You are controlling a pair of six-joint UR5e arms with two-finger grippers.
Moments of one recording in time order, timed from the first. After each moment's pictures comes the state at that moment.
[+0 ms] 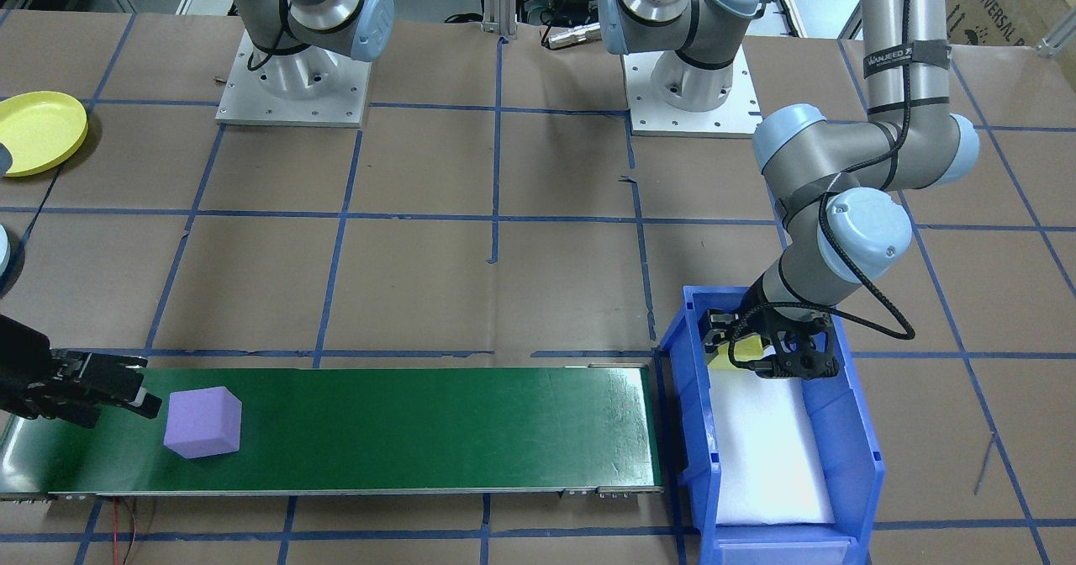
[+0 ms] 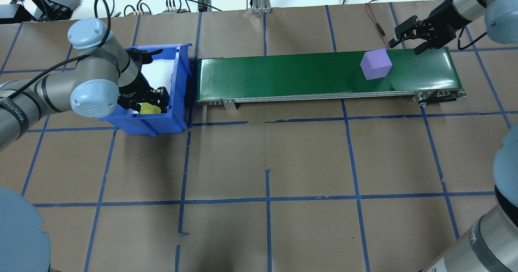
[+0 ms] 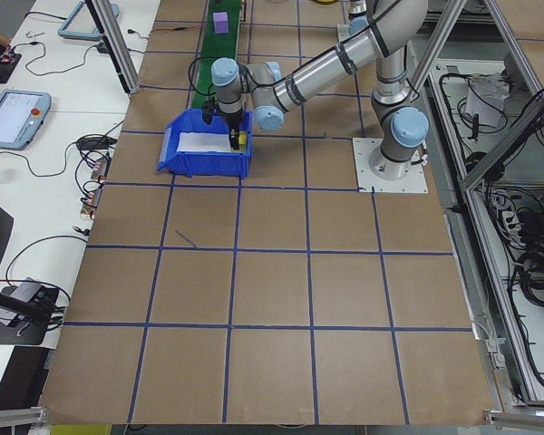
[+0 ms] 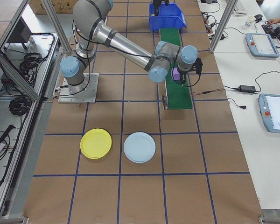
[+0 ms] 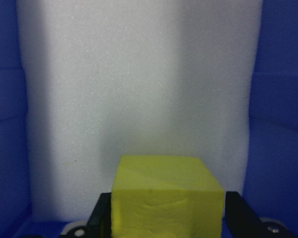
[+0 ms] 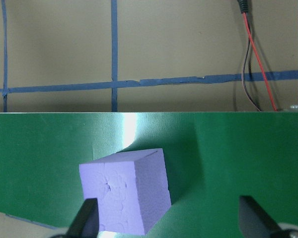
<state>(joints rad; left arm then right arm) -1.41 -1.92 -1.84 -1.00 1.54 0.14 1.19 -1.11 1.49 -1.91 -1.16 -0.38</state>
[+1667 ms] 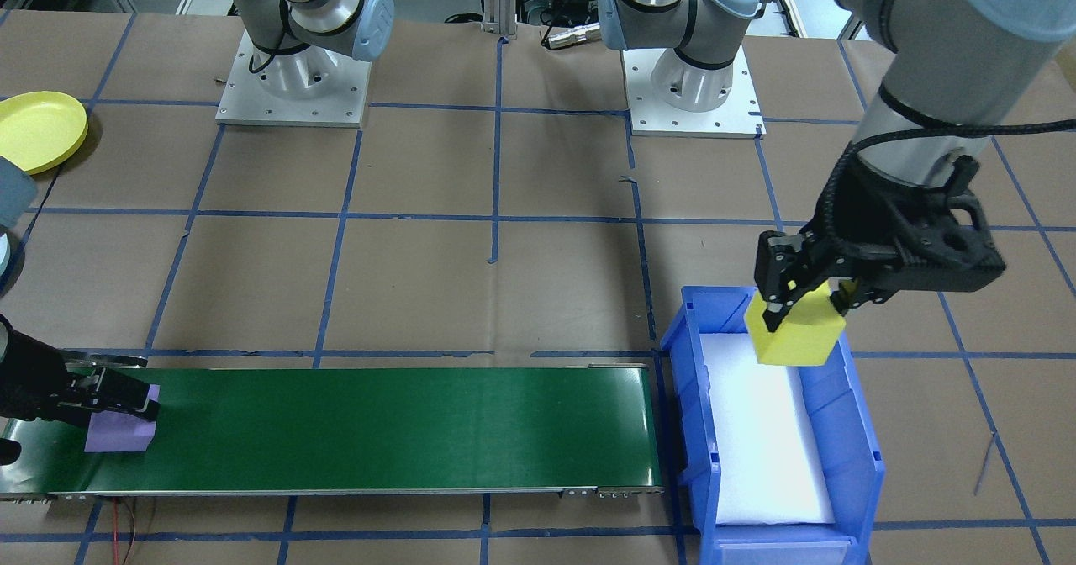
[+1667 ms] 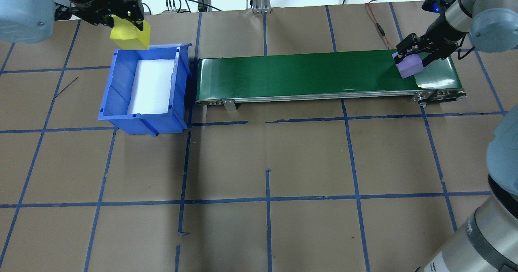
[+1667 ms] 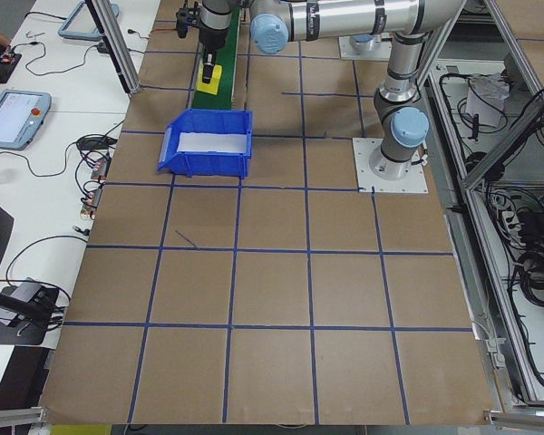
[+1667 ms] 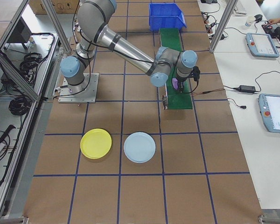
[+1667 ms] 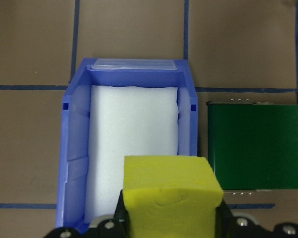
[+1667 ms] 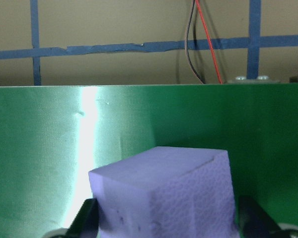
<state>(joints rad) -1.50 -1.76 -1.47 -1.21 1.49 0.06 1.20 -1.06 1.50 -1.96 -1.32 -0.39</state>
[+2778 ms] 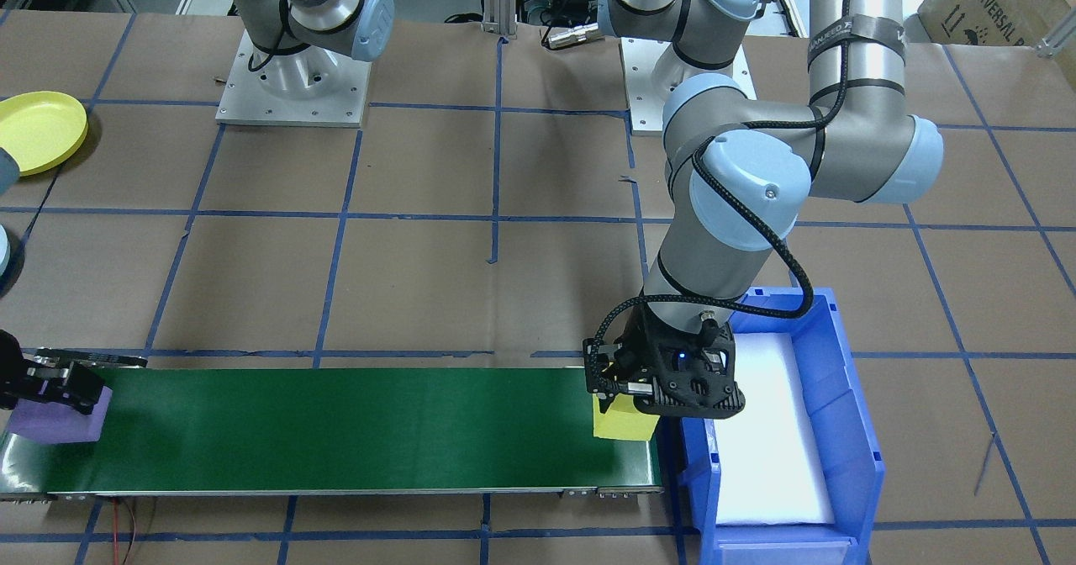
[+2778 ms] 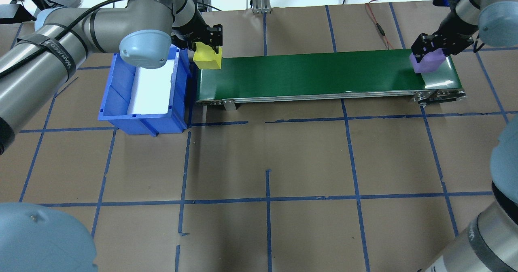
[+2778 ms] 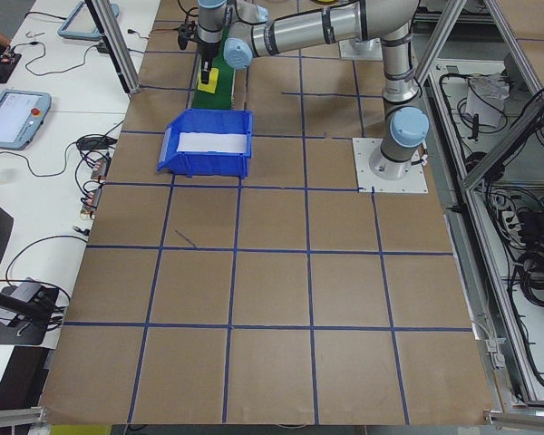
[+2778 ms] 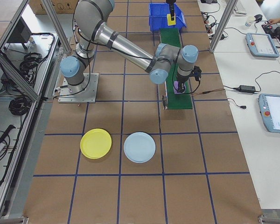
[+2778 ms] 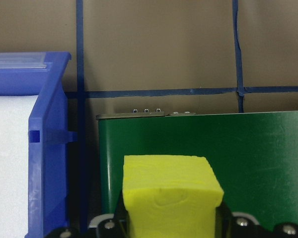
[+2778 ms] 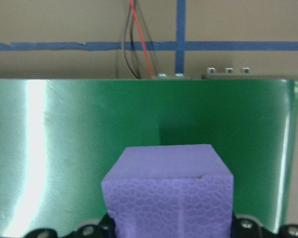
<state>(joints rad) -1.67 -1.99 -1.49 -0.99 1.48 -0.09 1.18 -1.11 1.48 -1.96 -1.51 -0.41</state>
